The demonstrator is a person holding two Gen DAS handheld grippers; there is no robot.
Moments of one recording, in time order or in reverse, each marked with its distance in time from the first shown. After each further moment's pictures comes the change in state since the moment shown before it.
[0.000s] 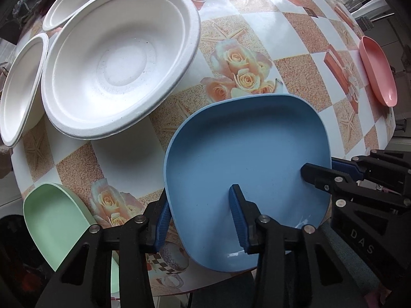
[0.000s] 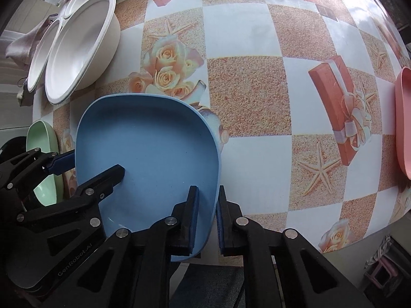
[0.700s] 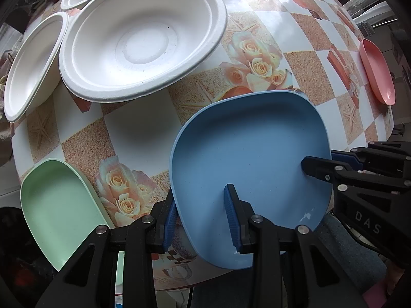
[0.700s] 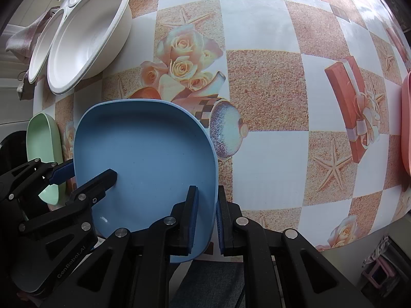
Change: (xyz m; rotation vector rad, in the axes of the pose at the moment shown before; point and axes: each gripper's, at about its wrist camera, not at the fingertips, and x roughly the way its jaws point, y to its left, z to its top) left arm 0.006 0.022 -0.034 -0.024 -0.016 -0.020; right arm 0.012 0.018 -0.004 -0.017 0.028 -0.007
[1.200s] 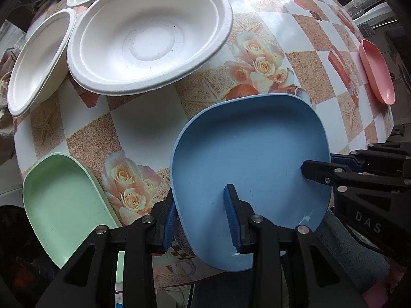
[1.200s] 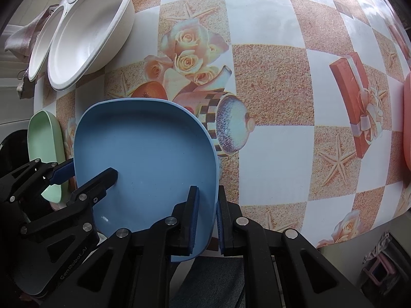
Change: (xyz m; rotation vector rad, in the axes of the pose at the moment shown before) left arm 0.000 0.007 -0.003 -0.008 -0.007 0.007; right arm 0.004 0.009 0.000 0.005 0.040 0.013
